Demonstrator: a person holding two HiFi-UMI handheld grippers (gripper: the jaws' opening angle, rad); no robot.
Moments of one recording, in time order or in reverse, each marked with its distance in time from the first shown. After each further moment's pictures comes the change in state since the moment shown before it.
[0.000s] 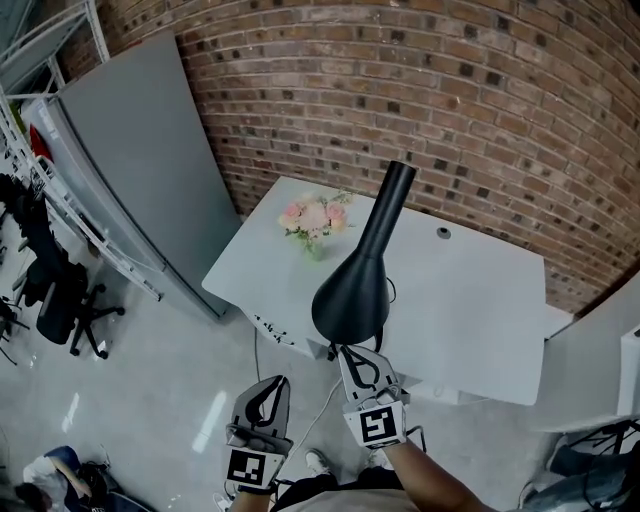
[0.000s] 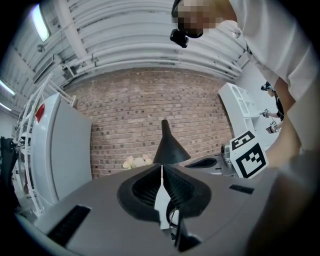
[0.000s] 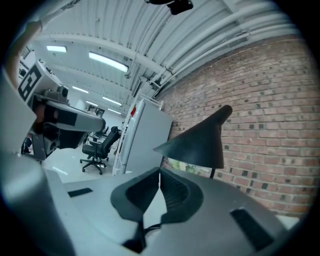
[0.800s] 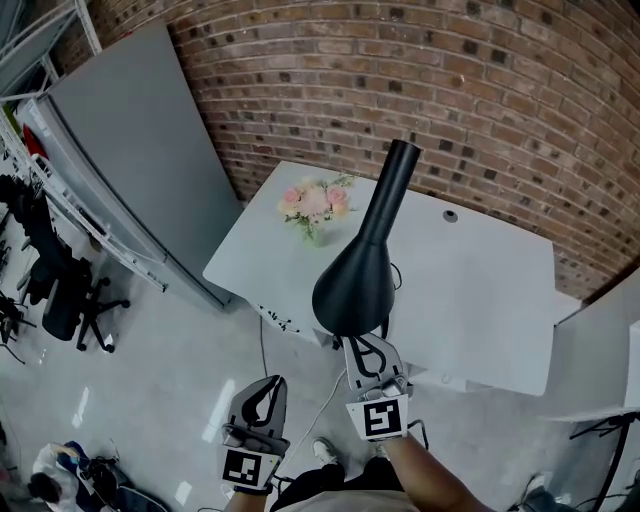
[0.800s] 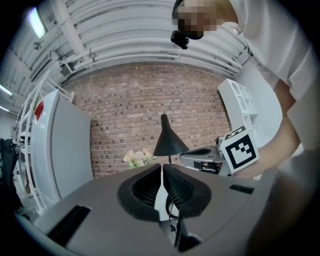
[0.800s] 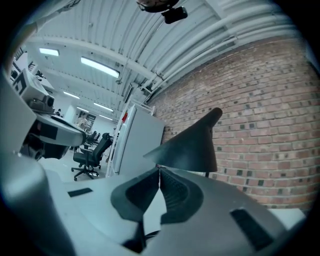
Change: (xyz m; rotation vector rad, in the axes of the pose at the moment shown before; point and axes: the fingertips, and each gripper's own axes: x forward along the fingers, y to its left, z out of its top) left arm -0.007 0.003 -0.016 0.008 0.062 -0.012; right arm 0.006 -0.017 0.010 0.083 -0.078 -0.094
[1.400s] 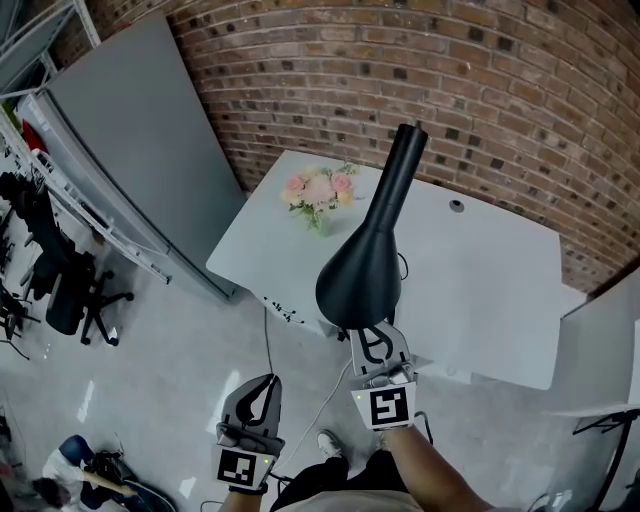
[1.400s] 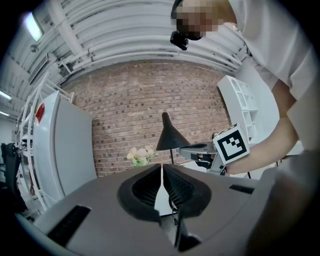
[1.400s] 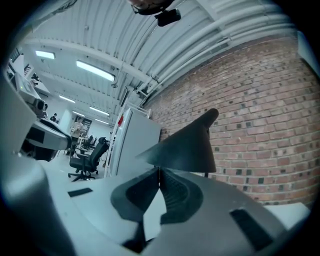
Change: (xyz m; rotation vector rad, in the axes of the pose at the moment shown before) left arm -0.014 0.010 -0.008 0.020 0.036 0.012; right arm 0.010 -0.009 0.006 0.038 -0.046 -0.030
